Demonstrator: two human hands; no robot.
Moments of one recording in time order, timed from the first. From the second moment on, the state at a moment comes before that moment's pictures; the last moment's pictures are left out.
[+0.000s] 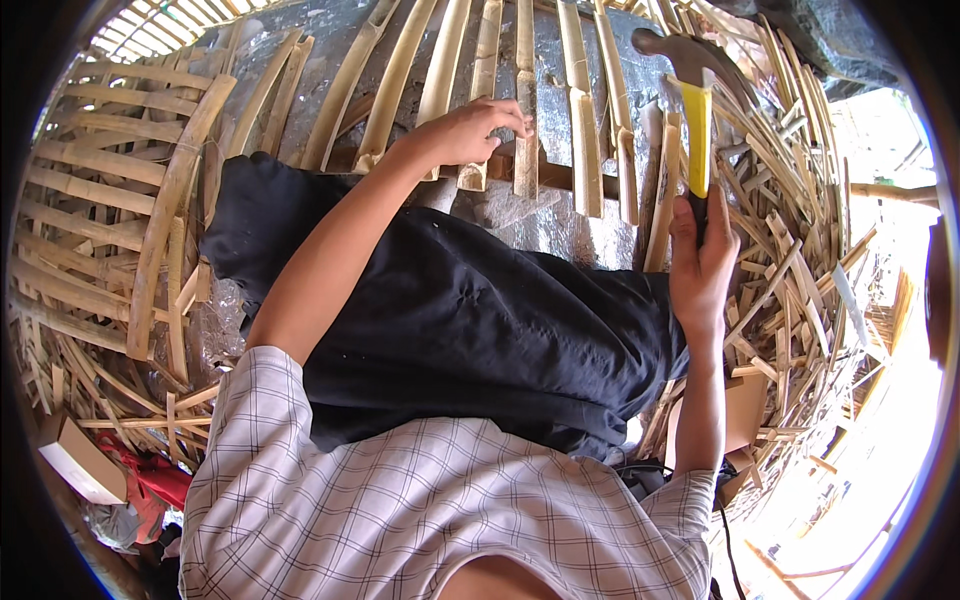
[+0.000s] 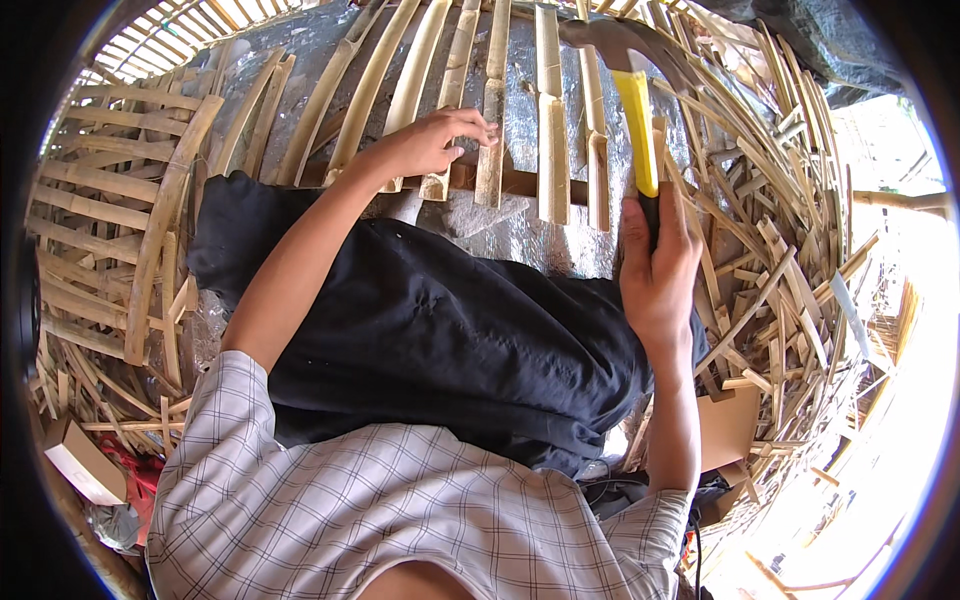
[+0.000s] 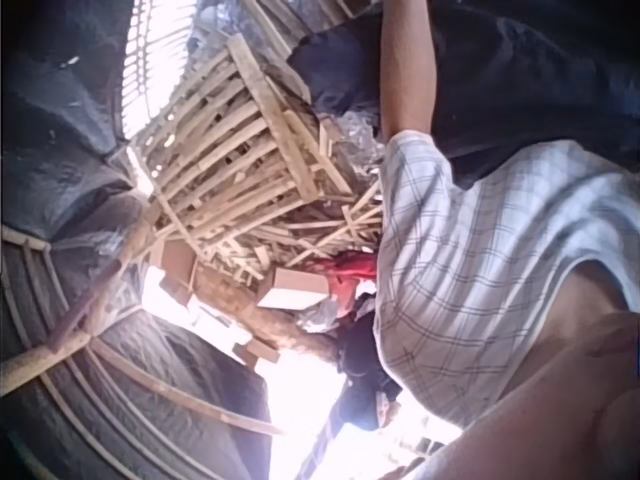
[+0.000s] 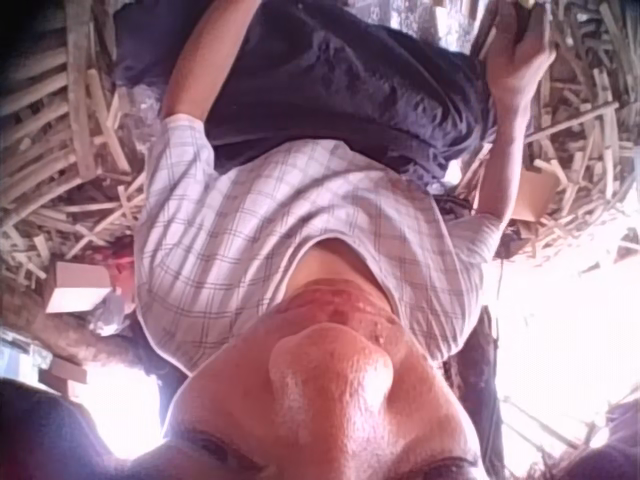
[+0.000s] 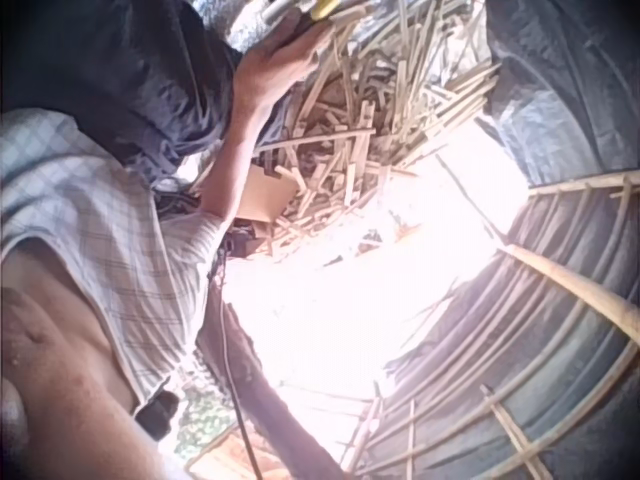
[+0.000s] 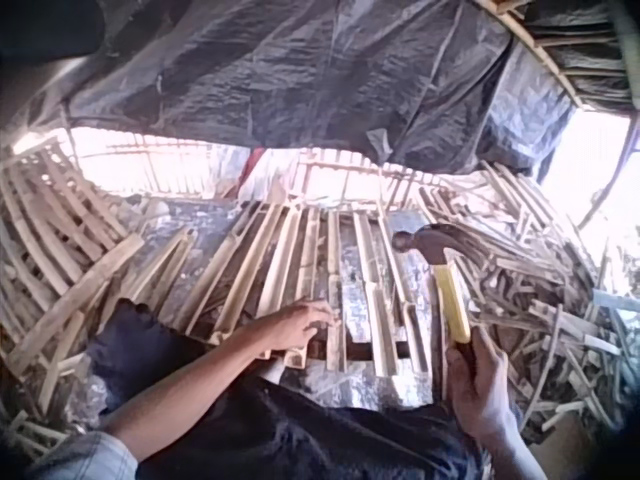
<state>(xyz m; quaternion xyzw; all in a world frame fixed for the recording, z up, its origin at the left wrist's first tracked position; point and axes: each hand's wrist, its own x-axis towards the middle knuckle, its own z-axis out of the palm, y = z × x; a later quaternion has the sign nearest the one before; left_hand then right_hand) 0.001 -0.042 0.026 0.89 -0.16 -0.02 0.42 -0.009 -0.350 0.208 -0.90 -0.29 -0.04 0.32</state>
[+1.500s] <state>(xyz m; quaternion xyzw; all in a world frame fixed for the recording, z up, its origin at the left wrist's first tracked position) 0.004 -0.049 0.029 0.89 -0.18 -0.02 0.43 -0.055 -0.366 0.139 -0.95 -0.25 0.08 0.17</state>
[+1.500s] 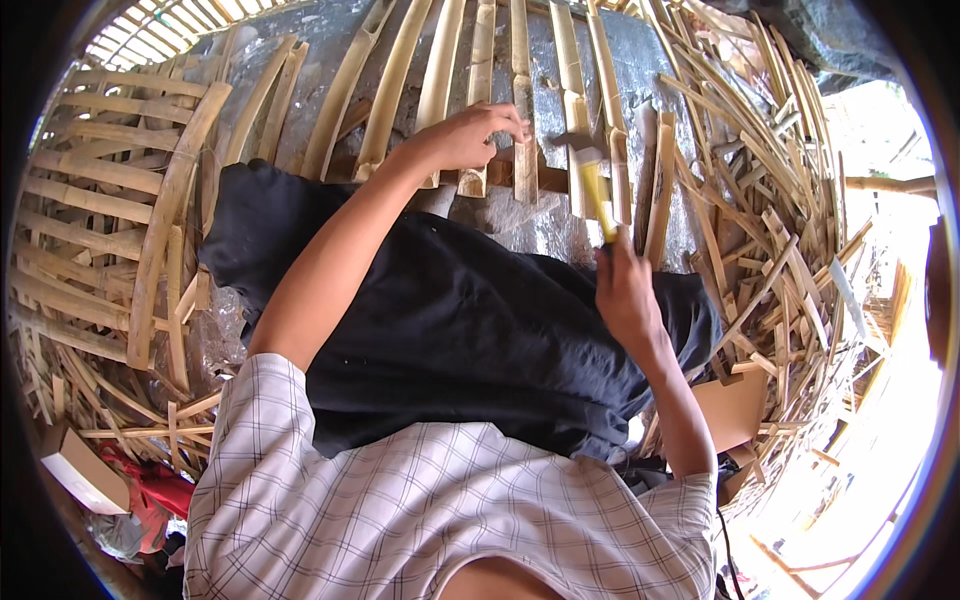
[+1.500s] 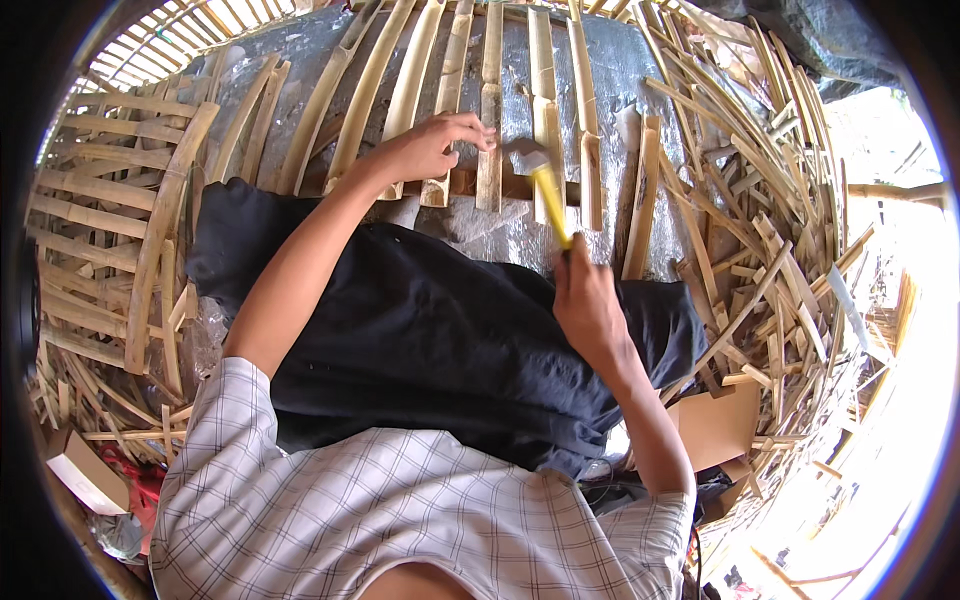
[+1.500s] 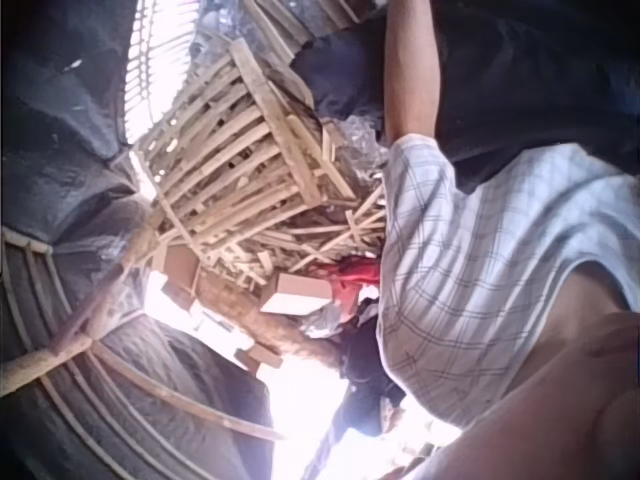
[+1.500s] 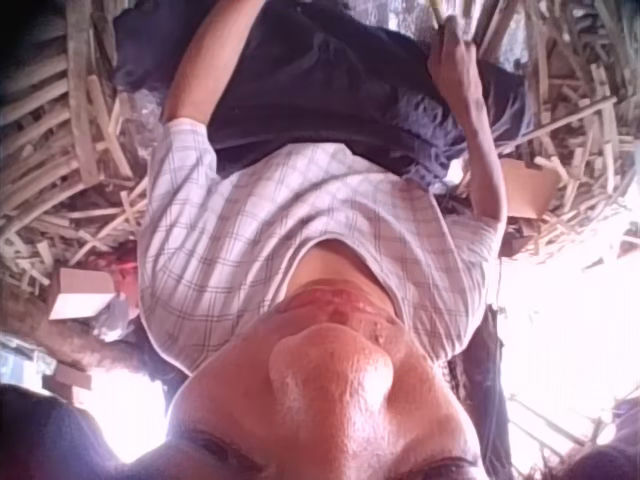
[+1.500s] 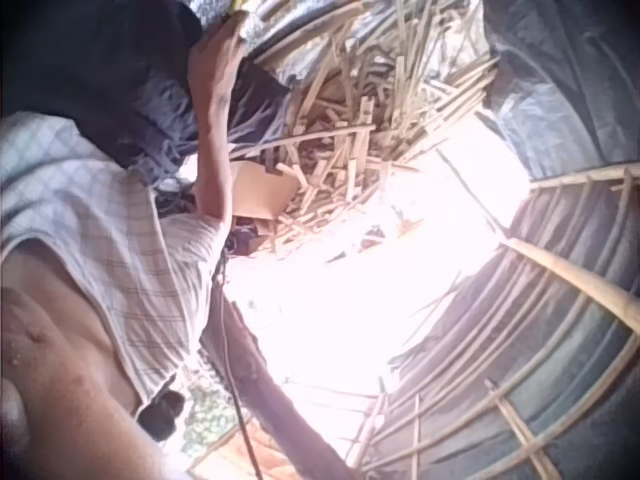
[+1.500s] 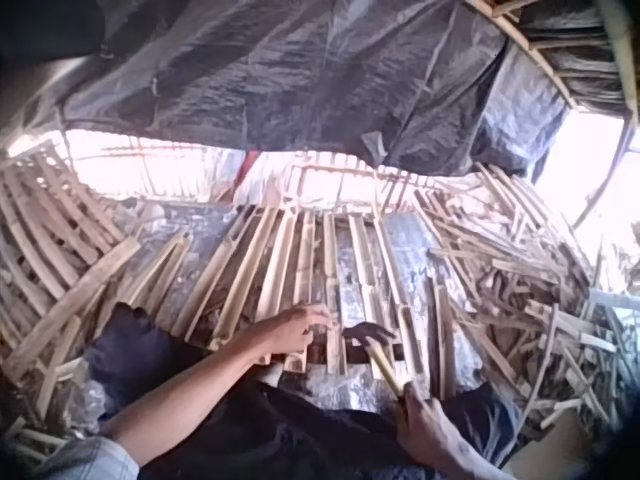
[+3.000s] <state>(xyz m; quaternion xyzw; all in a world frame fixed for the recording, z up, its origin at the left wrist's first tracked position) -0.001 -0.045 0.031 0.88 -0.17 -0.02 0.44 -0.055 -0.356 0.175 -0.93 -0.26 0.13 0.24</state>
